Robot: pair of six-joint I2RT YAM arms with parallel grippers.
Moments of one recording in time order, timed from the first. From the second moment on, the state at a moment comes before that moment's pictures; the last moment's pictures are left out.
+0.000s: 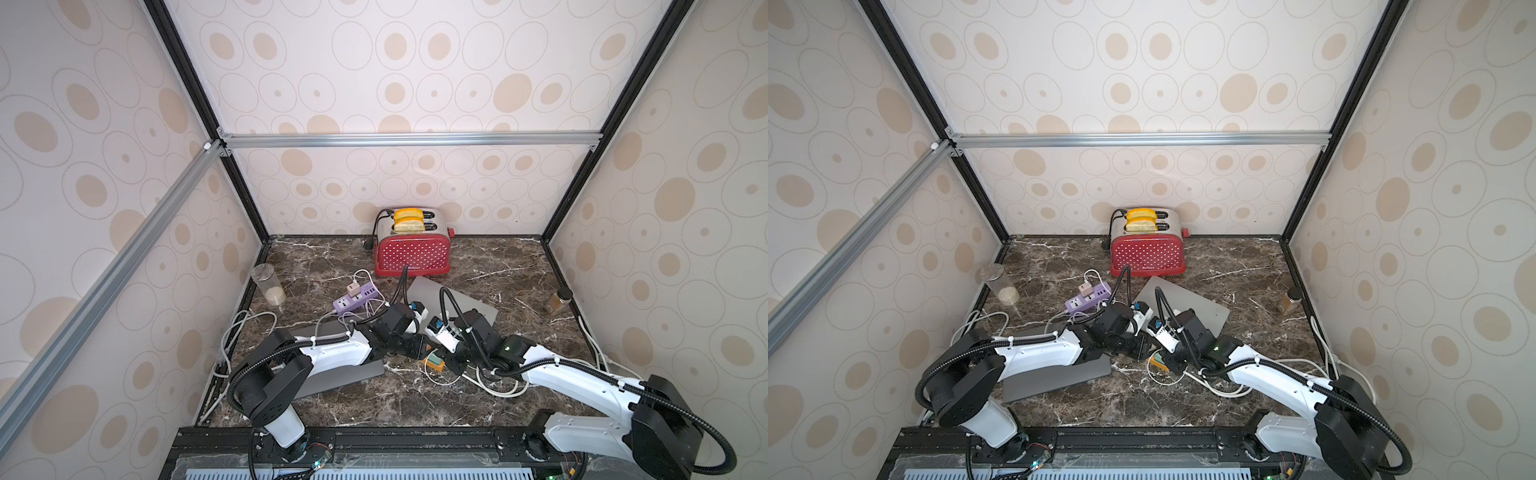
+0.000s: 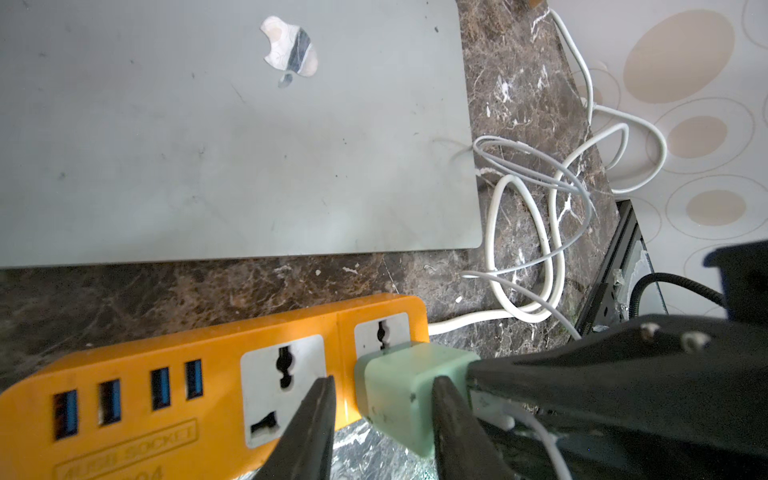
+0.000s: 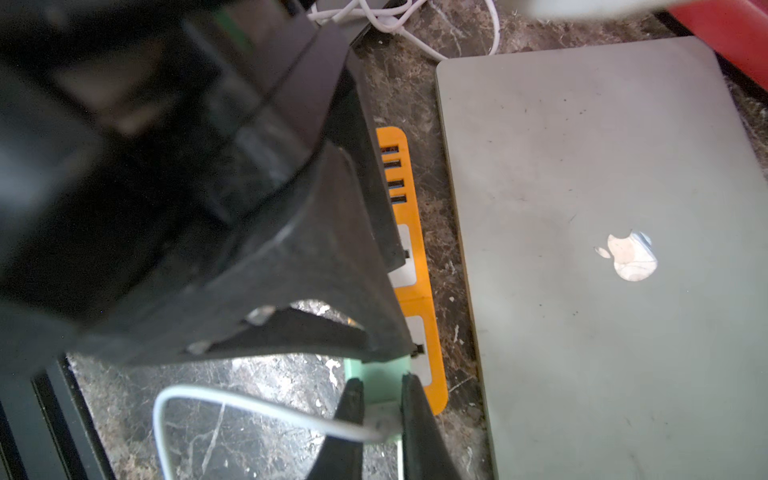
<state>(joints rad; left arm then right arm) -0.86 1.63 0.85 -0.01 0.30 -0.54 0.86 1.19 0.67 -0.36 -0.10 -0.16</state>
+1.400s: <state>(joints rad) -0.89 1.68 1.13 -0.26 0.31 -0.46 0.60 0.91 0.86 -0.69 0.26 -0.15</state>
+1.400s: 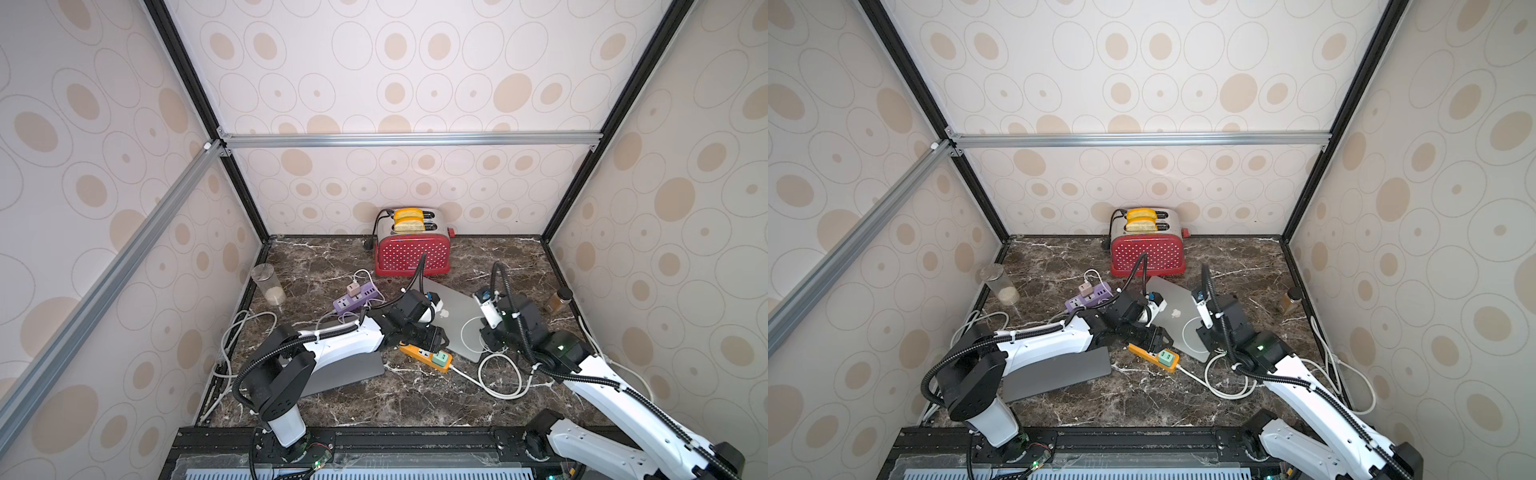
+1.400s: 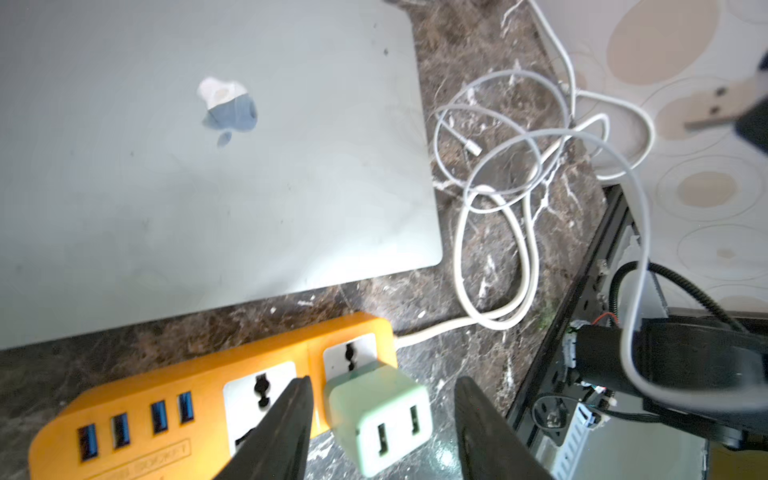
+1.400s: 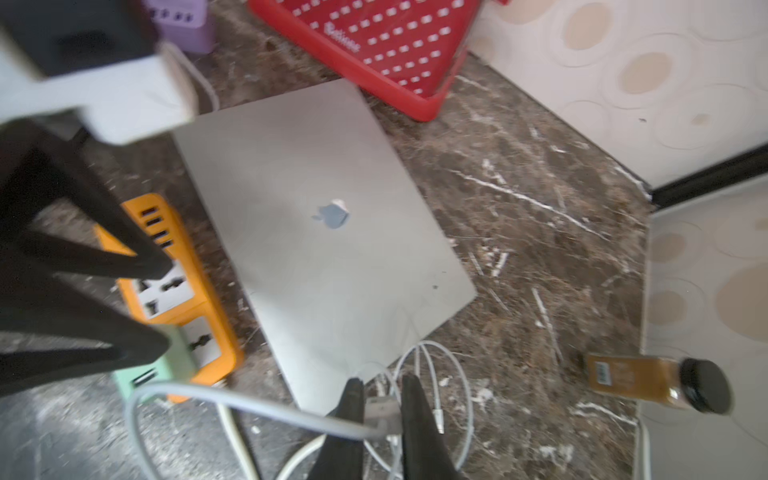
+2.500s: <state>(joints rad) -0.79 1.57 1.13 -0.44 0.09 -0.35 0.04 1.85 1.35 -0.70 0.16 -0.32</state>
